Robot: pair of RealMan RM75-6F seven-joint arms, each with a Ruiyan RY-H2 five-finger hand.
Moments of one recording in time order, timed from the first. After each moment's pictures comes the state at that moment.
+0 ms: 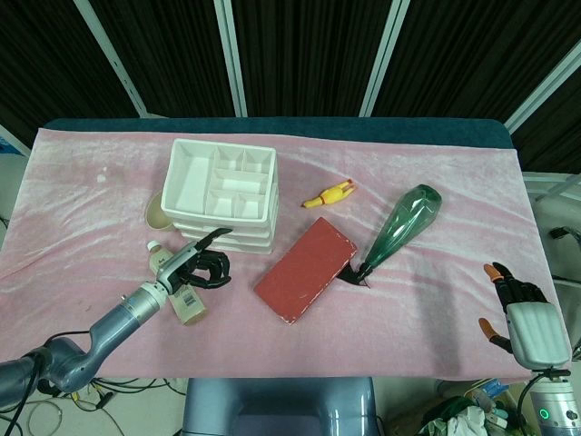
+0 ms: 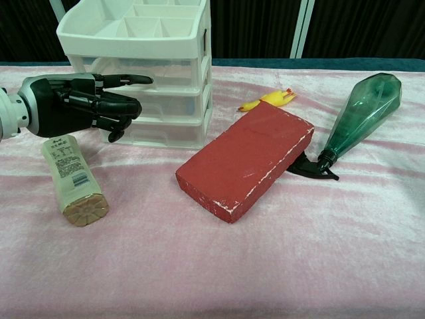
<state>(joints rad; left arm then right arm) -0.71 -1.38 -0.12 -1.52 1.43 0.77 -1.23 0.07 -1.17 0.06 -1.59 -1.56 1.53 -0.14</state>
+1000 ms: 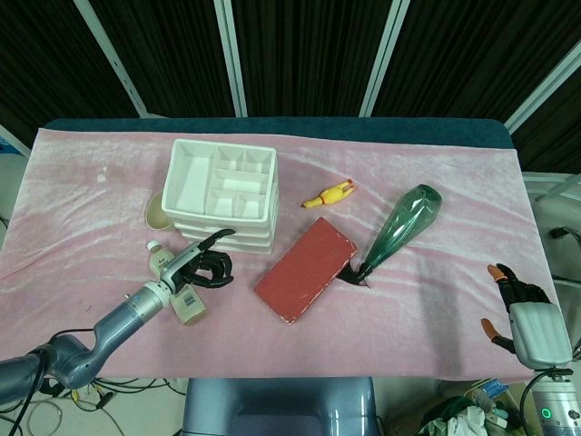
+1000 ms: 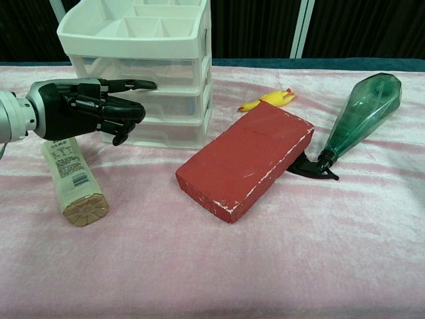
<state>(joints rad) -0.73 -1.40 -0.12 -1.49 1.43 0.74 -1.24 0.07 -1.16 0.06 -1.61 -1.53 1.51 -0.14</state>
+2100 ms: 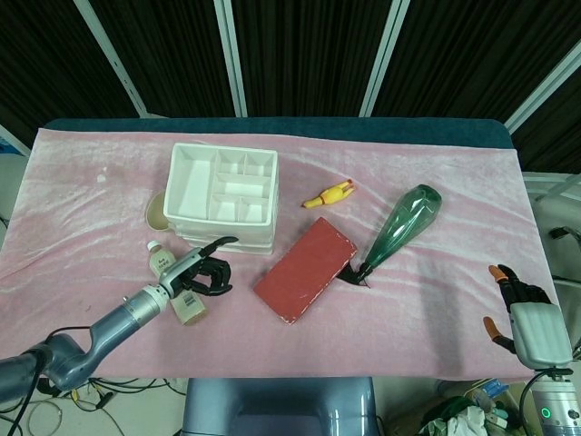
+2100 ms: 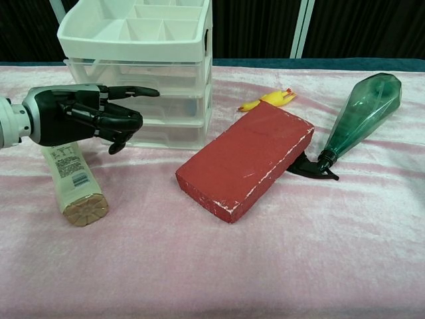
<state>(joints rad) -0.75 -1.38 -0.06 -1.48 1.54 0.77 -1.31 0.07 -1.15 0.06 -1.62 -1.51 1.50 -0.16</state>
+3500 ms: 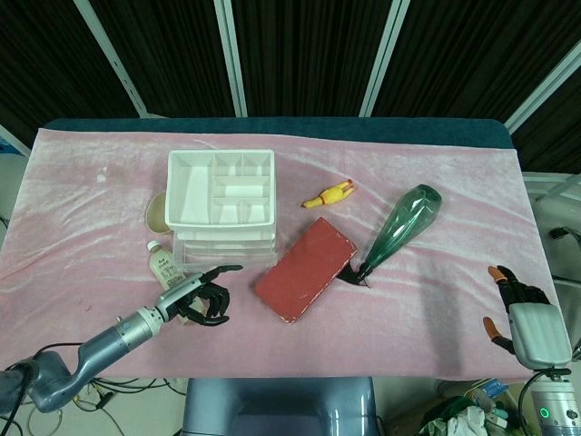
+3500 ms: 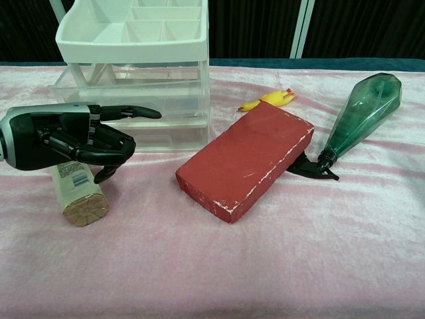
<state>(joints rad) -0.74 -1.34 0.09 -1.55 1.65 0.91 -1.28 0.07 -1.16 0.06 -1.63 -1.50 1.49 -0.18</state>
